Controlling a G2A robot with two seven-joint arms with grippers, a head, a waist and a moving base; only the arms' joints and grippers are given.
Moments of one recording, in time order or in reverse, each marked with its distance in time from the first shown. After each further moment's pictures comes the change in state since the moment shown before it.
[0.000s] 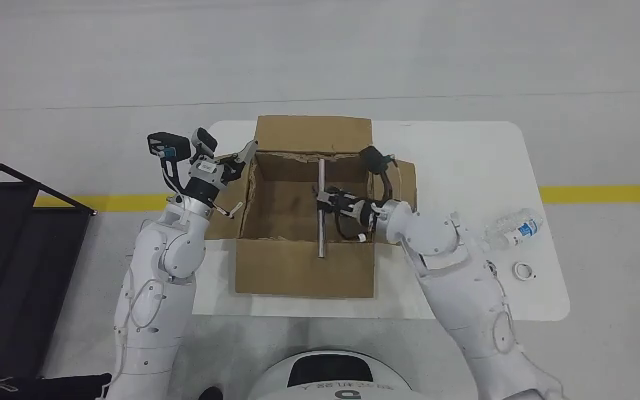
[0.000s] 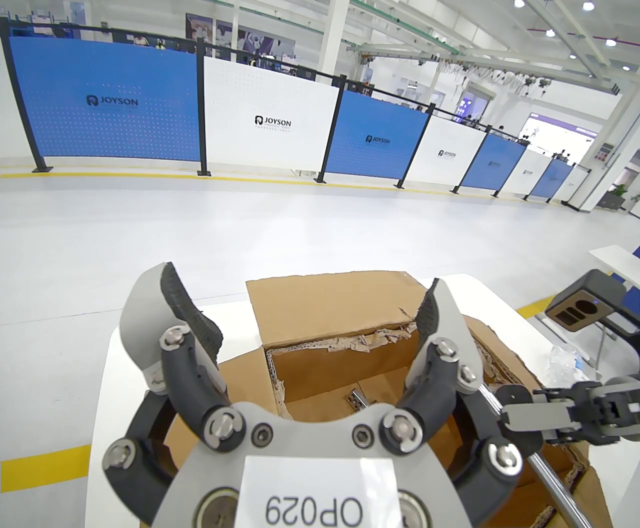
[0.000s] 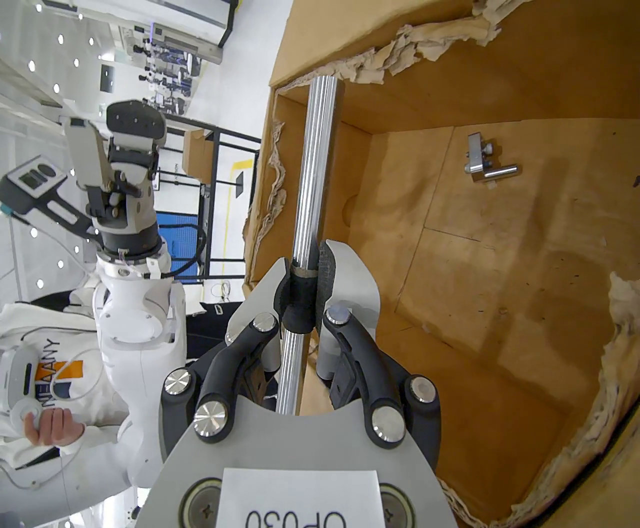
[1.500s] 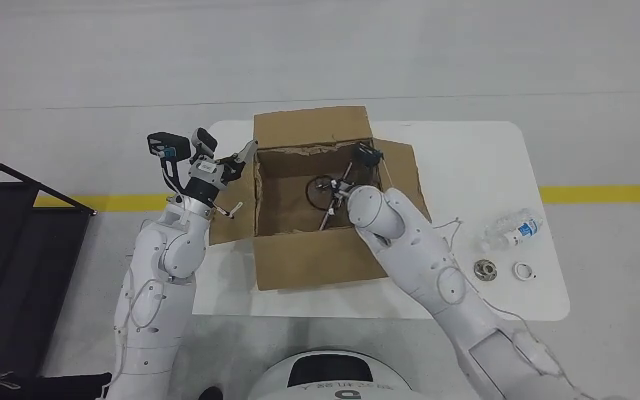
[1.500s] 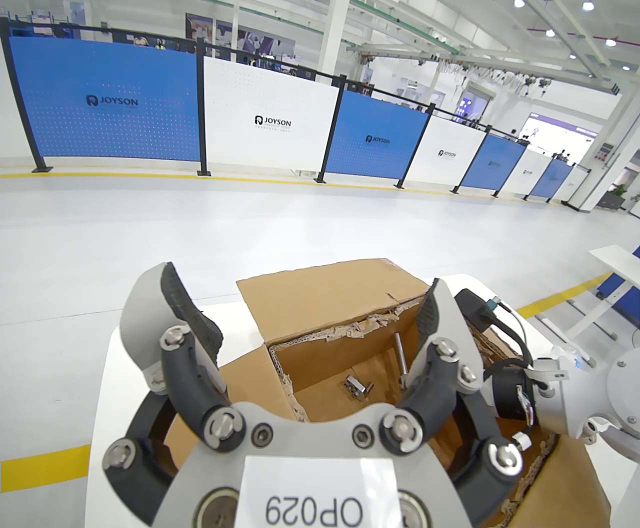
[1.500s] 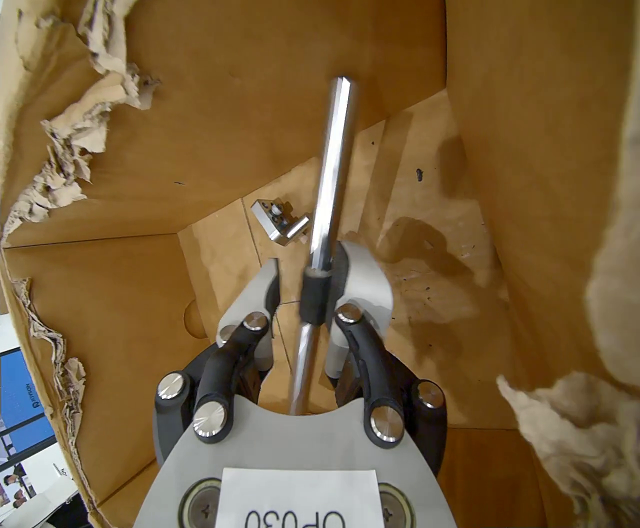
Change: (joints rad) left arm 0.000 0.000 0.000 0.000 0.000 0.000 0.000; right arm 0.283 -0.075 -0.288 0.418 -0.214 0.419 -0.310
